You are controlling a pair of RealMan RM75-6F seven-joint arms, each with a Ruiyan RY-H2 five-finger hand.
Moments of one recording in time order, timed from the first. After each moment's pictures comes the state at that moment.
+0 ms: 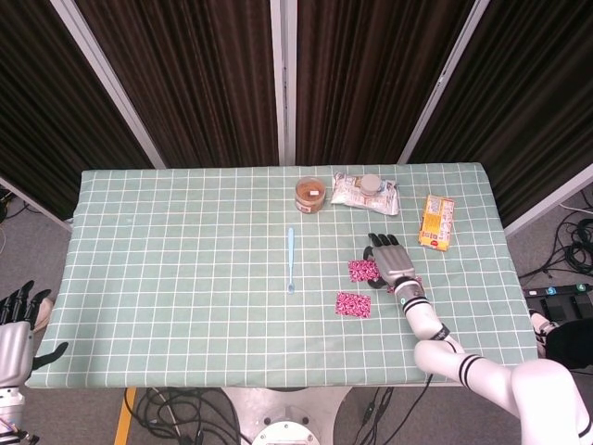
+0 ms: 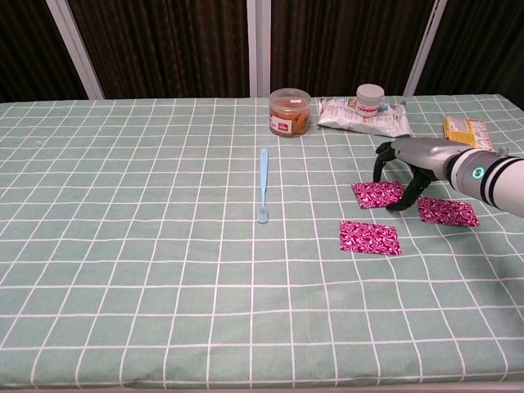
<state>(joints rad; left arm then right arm) 0.03 -1.25 -0.05 -1.58 1.38 1.54 0.14 0.77 -1.75 0.18 -0.98 -0.92 0.68 -0.30</state>
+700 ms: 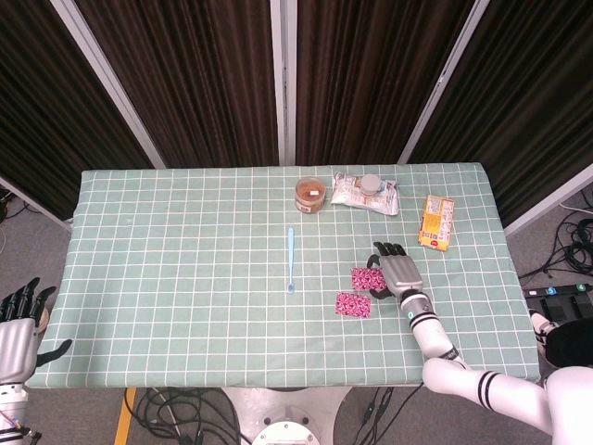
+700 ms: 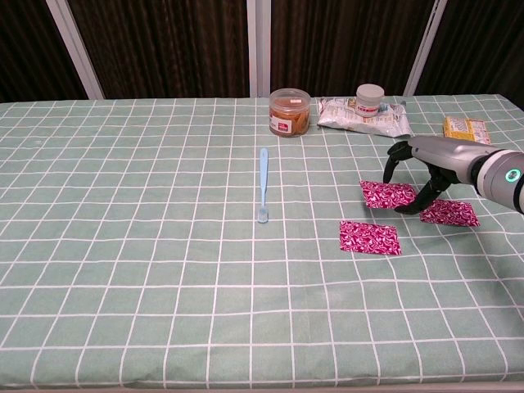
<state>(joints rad) 0.01 -1.25 -0.06 -1.57 1.39 1.52 0.13 0.70 -1.61 0.17 -1.37 -0.77 0.85 -0.44</state>
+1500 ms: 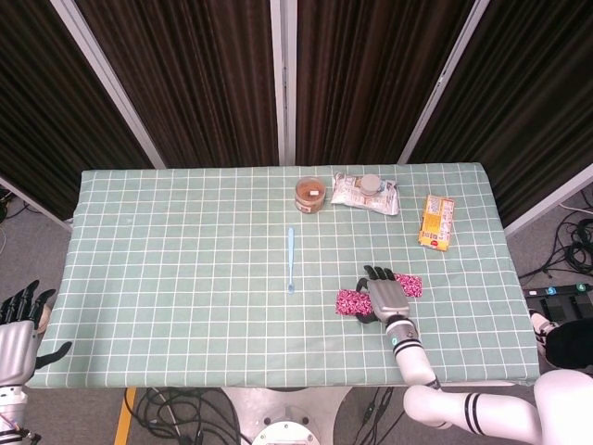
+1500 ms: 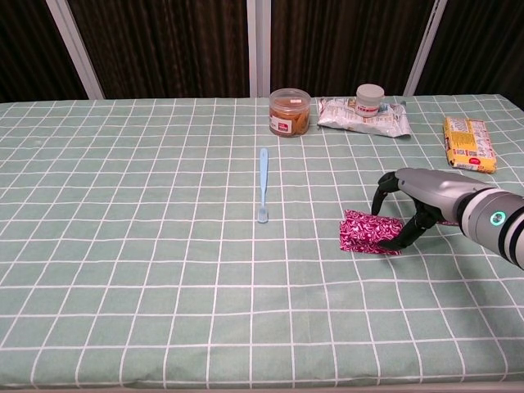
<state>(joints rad) 0.02 -1.26 -0.05 -1.55 1.39 1.52 0.10 0.69 -1.68 0.12 -1.55 -0.61 1.07 -0.62</state>
